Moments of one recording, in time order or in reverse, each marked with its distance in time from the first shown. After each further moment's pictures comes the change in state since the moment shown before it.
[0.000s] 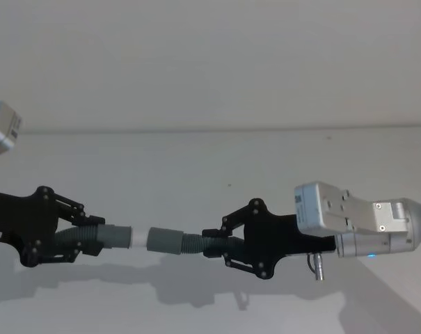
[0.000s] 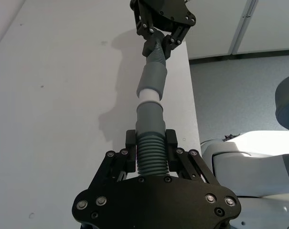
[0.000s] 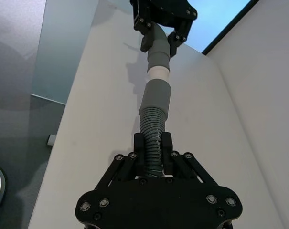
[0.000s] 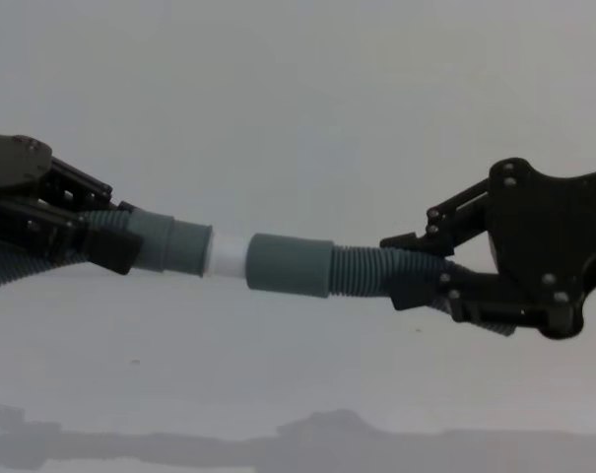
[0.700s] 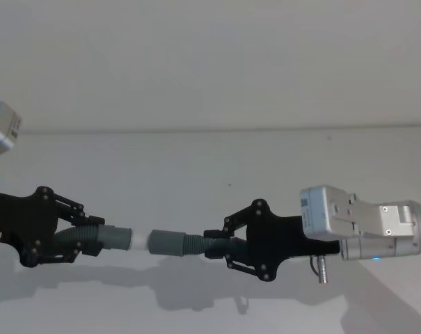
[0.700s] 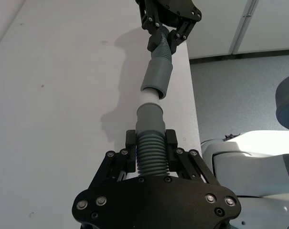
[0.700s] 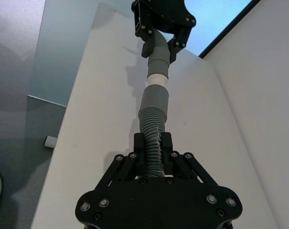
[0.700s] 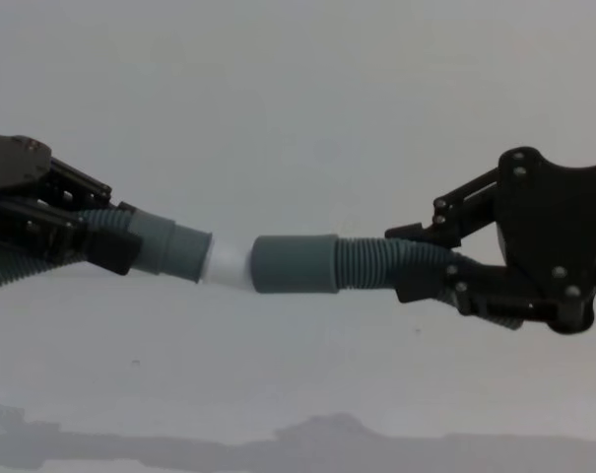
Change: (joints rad) left arm 0.000 0.000 0.000 0.000 0.000 0.000 0.000; right arm -0.029 0.012 0.027 -0.036 -0.006 -0.003 -0.009
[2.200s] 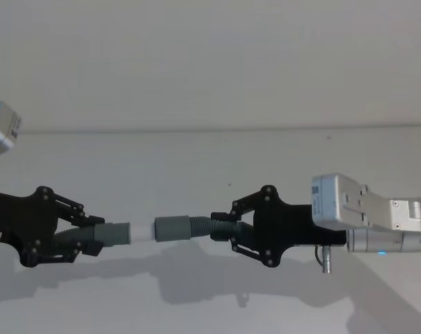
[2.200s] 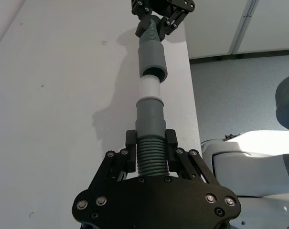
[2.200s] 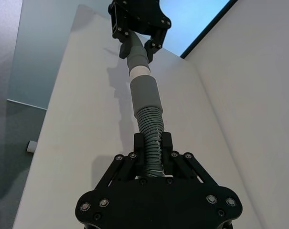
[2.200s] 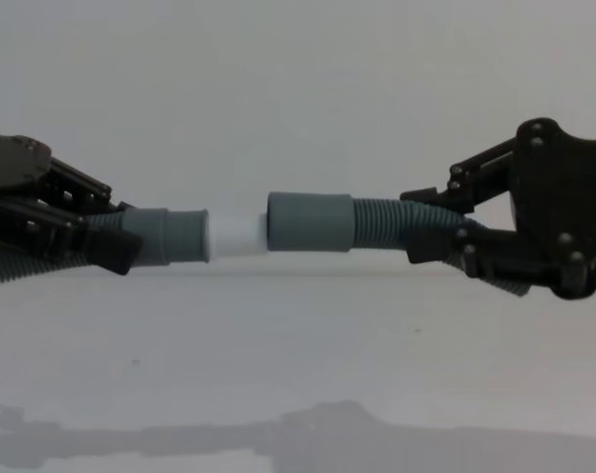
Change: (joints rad) left arm 0.000 0.000 0.000 0.000 0.000 0.000 0.000; right arm -0.042 -0.010 0.065 -0.014 -0.016 -0.004 -0.038
